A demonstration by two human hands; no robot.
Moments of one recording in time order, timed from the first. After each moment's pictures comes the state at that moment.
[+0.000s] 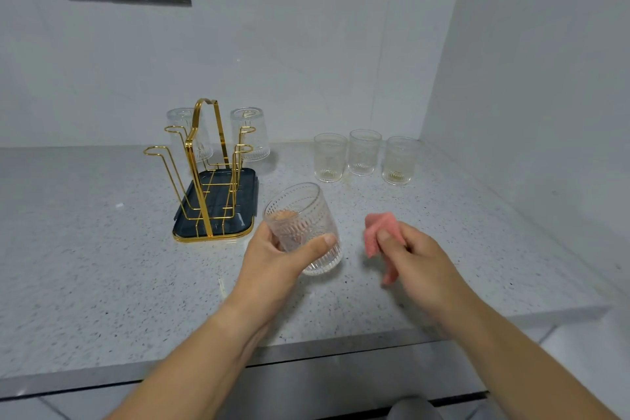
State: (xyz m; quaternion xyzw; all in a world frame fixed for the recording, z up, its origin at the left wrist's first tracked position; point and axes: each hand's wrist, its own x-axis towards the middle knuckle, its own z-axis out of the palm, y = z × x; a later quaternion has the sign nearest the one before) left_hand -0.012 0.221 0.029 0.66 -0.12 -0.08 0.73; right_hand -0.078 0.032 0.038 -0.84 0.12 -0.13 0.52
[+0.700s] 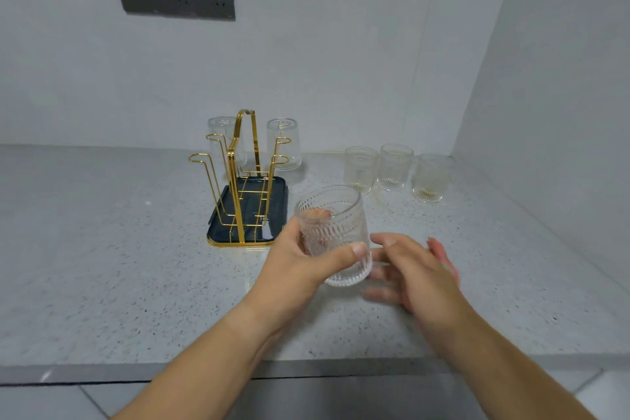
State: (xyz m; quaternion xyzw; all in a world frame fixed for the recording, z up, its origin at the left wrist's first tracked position) left_hand -0.006 0.240 0.044 0.66 -0.15 -0.10 0.73; right_hand -0.063 0.074 0.047 -0.71 0.12 -0.08 0.69
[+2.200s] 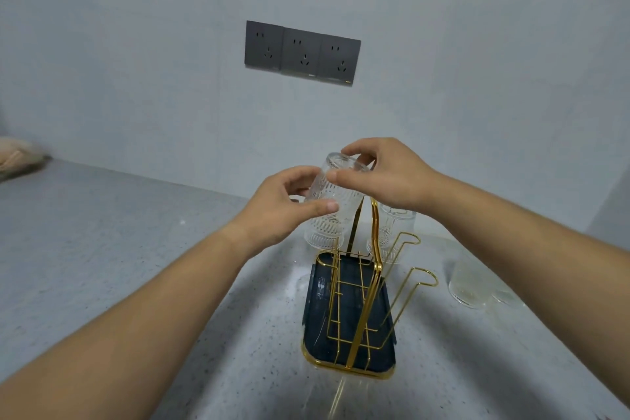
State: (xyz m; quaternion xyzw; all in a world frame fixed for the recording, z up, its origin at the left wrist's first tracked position) left_hand 0.242 0.419 0.125 0.76 -0.21 0.08 0.61; right_hand 0.227 0.225 0.212 -0.94 -0.16 -0.15 0.25
